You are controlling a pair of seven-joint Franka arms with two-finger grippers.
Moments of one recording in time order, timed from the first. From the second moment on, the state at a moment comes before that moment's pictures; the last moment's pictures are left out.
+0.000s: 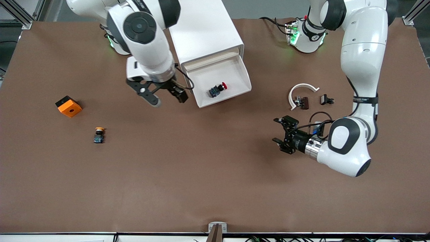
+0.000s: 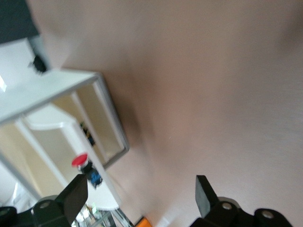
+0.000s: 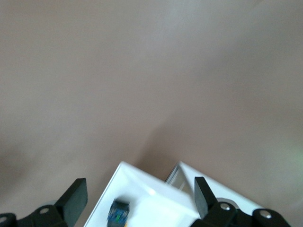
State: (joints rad) left arm -0.23 0.83 0.13 -1.20 -0.78 1.41 -1.78; right arm 0.70 0.28 -0.06 -1.50 0.09 1.71 1.33
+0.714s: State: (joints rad) left arm -0.24 0.64 0.17 -1.18 -0.37 1.41 -1.01; right arm 0.82 0.42 -0.06 -1.50 0.12 1.84 1.47
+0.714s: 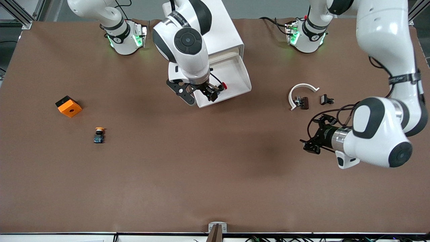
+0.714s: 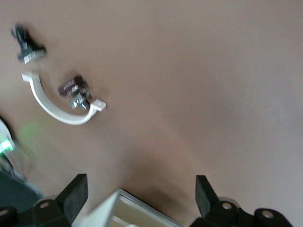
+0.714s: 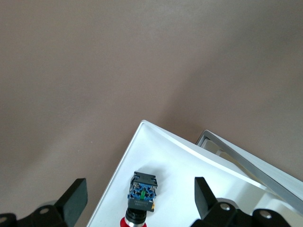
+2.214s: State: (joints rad) left arm -0.25 0.30 0.11 -1.54 -0.23 1.69 -0.40; right arm 0.91 0.52 -0.06 -1.56 0.15 1.95 1.48
